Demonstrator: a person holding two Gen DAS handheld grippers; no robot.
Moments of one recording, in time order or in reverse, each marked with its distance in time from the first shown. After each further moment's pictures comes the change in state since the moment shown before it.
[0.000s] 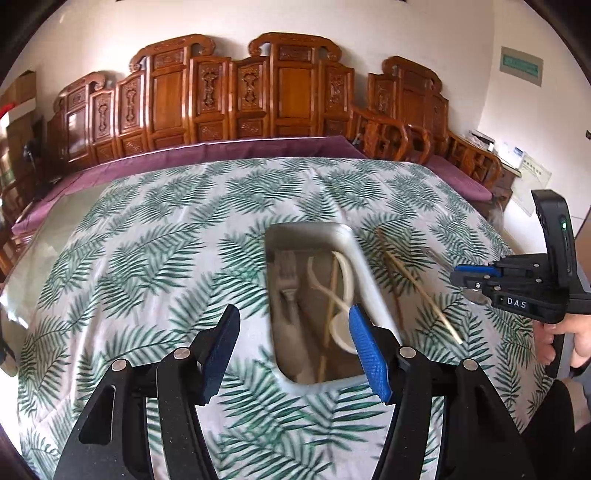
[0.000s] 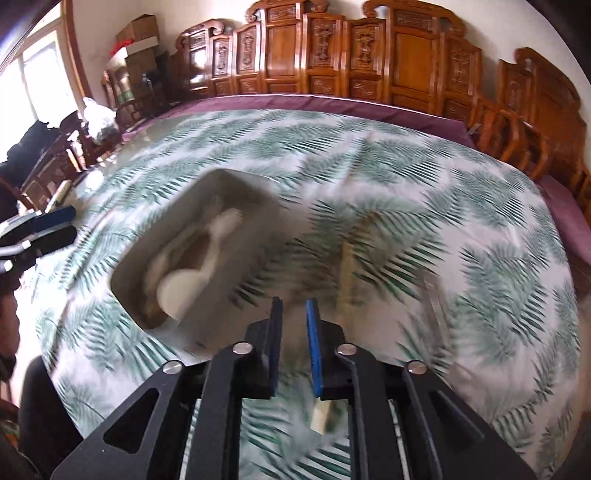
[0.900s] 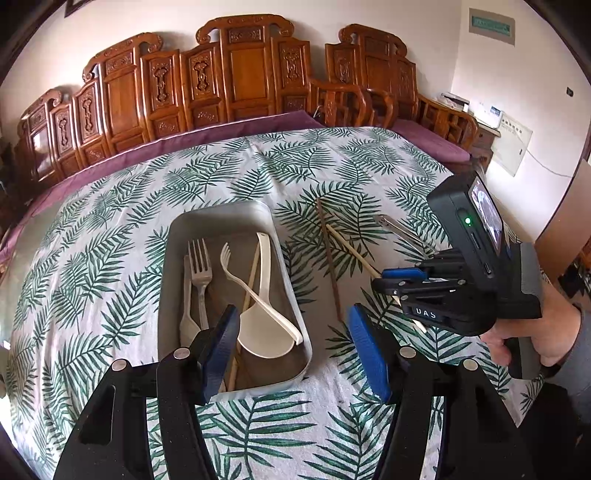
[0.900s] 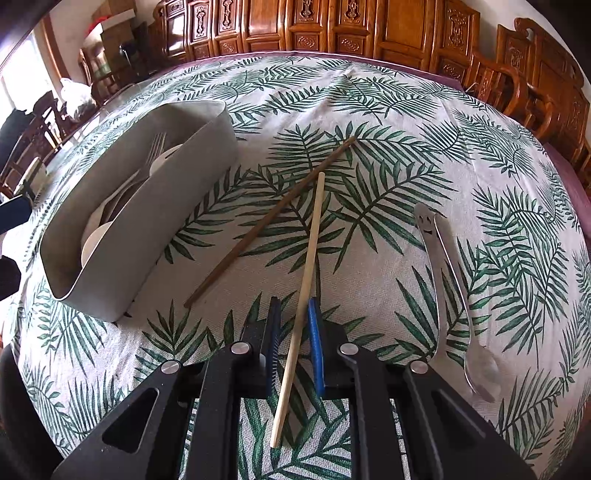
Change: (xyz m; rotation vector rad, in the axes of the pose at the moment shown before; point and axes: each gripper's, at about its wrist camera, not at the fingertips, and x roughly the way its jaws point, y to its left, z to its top) left arm 0.038 -0.083 -0.009 0.114 0.084 -0.039; right arm 0.076 -0.010 -0.017 0.003 0.139 -0.023
